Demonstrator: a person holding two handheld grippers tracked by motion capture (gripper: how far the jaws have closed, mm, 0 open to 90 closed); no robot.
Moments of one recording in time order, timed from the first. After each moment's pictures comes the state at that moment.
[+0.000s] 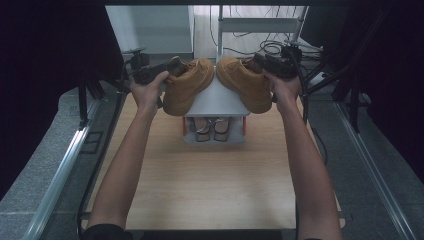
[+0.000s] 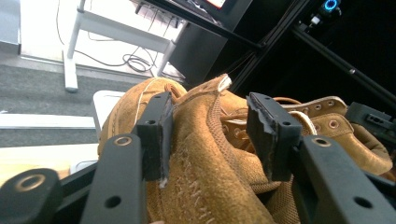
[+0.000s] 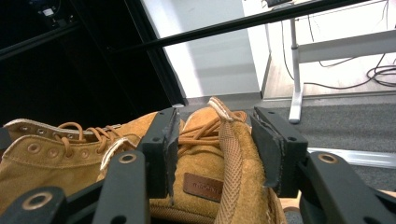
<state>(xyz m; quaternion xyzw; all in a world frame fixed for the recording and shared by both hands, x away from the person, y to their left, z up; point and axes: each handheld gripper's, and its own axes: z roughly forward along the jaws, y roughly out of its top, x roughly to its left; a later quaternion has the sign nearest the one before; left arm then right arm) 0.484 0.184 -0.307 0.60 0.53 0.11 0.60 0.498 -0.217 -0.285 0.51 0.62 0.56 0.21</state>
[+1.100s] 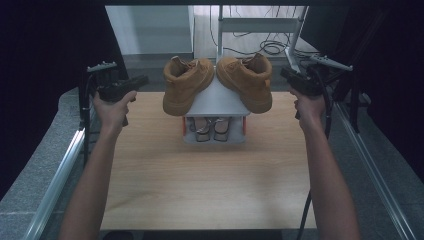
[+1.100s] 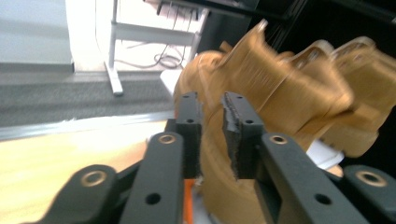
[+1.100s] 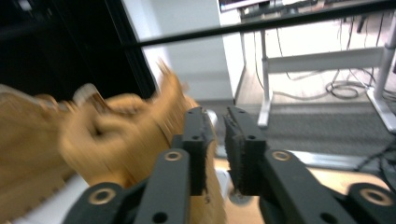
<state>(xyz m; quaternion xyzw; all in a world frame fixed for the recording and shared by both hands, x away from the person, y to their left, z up) 0.421 0.256 -0.317 0.65 0.50 0.18 0.54 0.445 -0.273 -0.300 0.51 0.62 0.54 0.26</state>
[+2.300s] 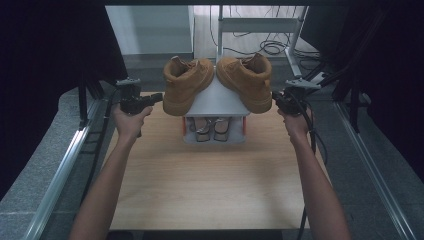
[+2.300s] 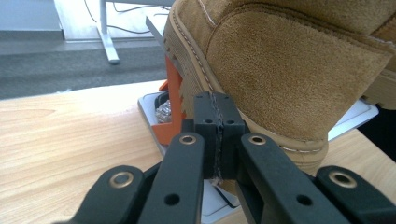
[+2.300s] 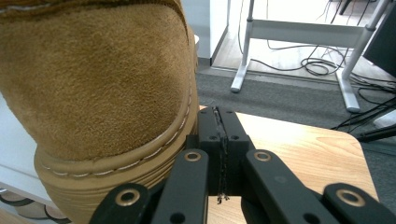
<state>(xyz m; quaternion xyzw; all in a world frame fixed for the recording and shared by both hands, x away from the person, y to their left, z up) 0.435 0.220 -0.364 0.69 0.50 0.16 0.49 0.452 -0.251 -0.370 0.50 0.68 0.44 0.30</state>
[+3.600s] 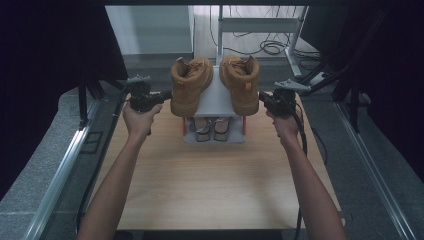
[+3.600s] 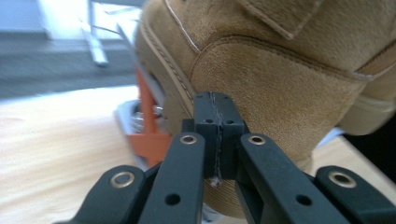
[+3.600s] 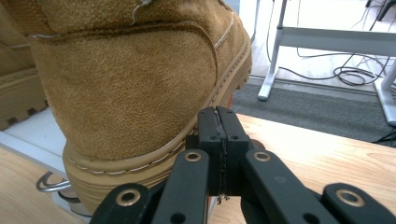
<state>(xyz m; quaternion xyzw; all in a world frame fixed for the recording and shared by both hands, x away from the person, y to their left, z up) 0.440 0.194 -0.360 0.69 0.50 0.12 0.52 0.443 -0.220 -0.368 0.47 0.69 0.48 0.26</state>
